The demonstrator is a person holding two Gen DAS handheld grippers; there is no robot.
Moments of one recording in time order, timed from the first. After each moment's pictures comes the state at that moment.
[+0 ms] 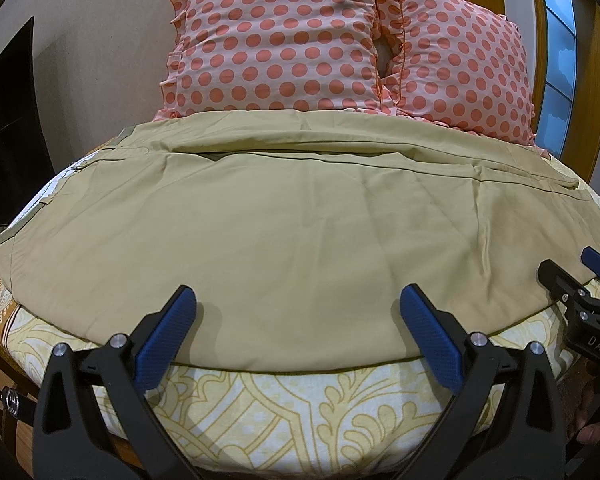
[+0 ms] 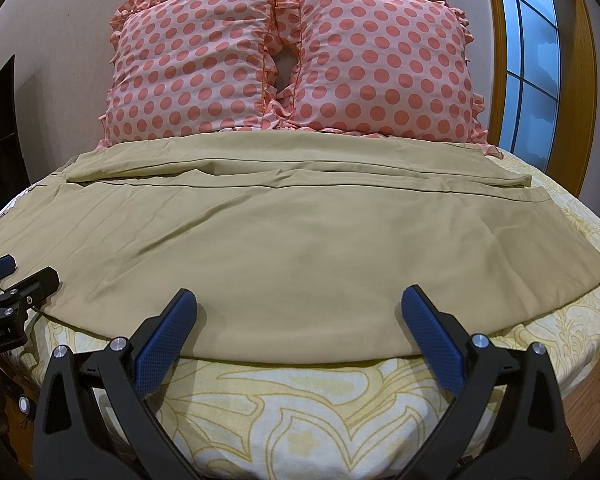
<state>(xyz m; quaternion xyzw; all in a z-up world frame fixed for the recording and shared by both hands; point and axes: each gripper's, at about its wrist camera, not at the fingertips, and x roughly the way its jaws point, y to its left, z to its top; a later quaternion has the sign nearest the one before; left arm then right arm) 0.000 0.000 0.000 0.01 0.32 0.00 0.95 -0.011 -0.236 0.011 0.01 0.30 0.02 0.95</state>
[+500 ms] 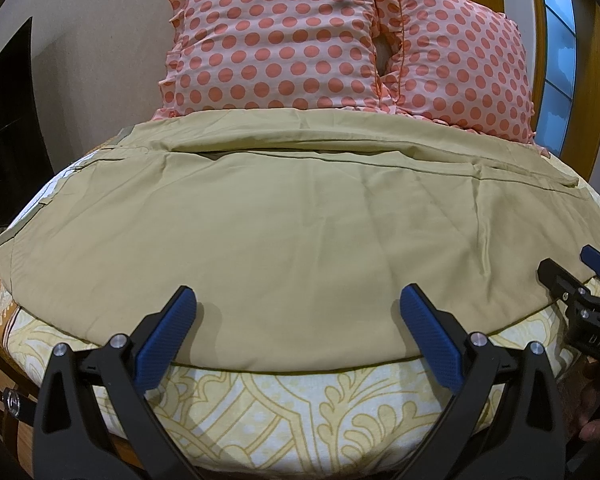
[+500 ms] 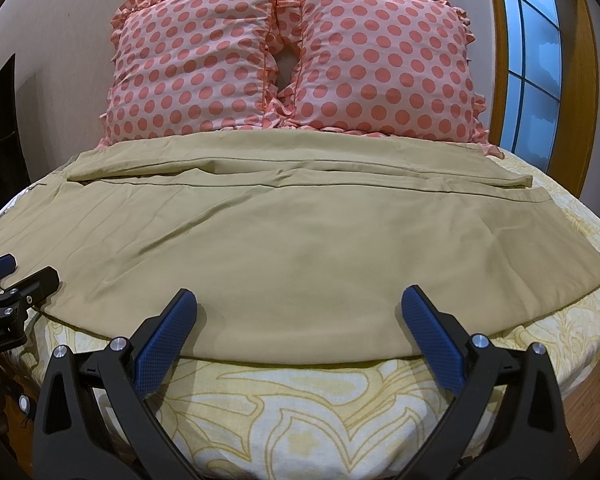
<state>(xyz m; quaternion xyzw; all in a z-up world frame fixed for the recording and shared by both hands) 0.000 0.001 0.000 0.01 0.32 -0.01 0.95 -0.005 -0.238 0.014 0.01 0.32 0.03 0.95</state>
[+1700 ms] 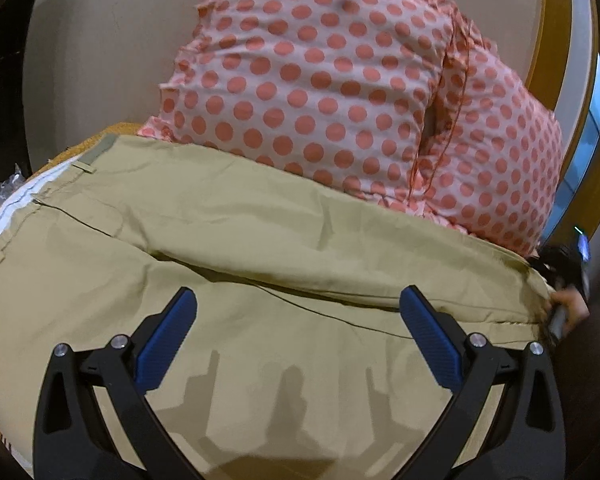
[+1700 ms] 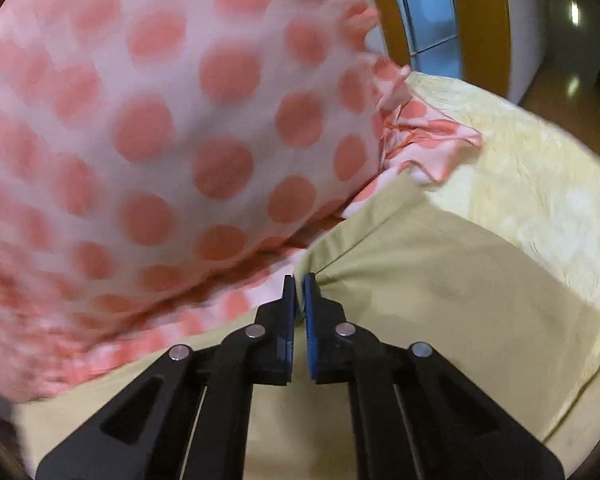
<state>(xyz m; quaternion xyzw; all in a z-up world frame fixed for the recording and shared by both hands) 0.120 0.062 0.071 -0.13 0.30 -0.03 0.94 0.293 -0.501 0.027 0.32 0.33 -0.10 0.88</state>
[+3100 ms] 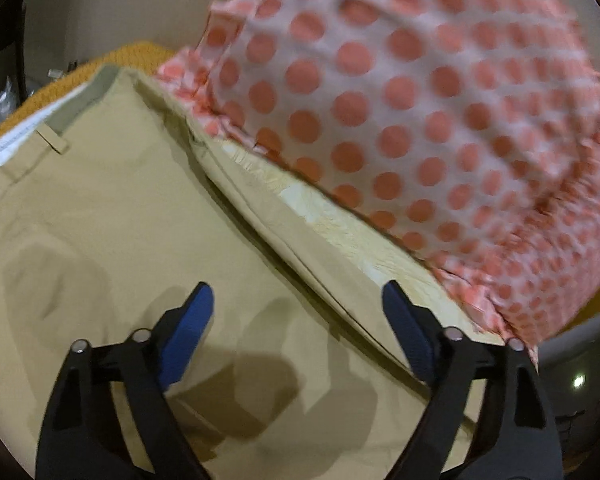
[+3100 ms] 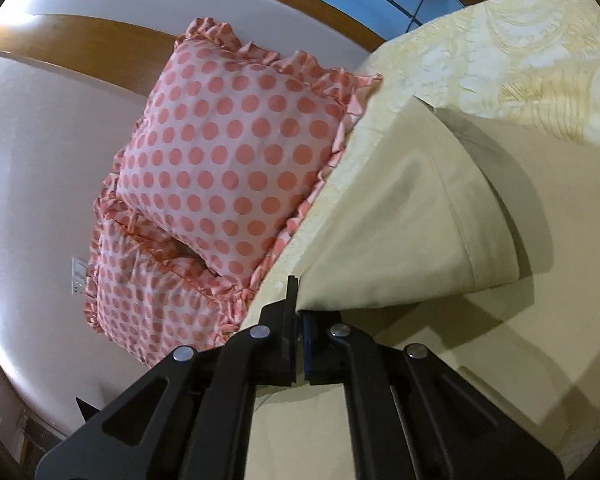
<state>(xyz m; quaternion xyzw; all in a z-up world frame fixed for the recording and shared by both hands) 0.297 0.160 0.046 -0.27 0.44 0.02 0.85 0.100 -0.509 0.000 0.52 0.21 0.02 0.83</state>
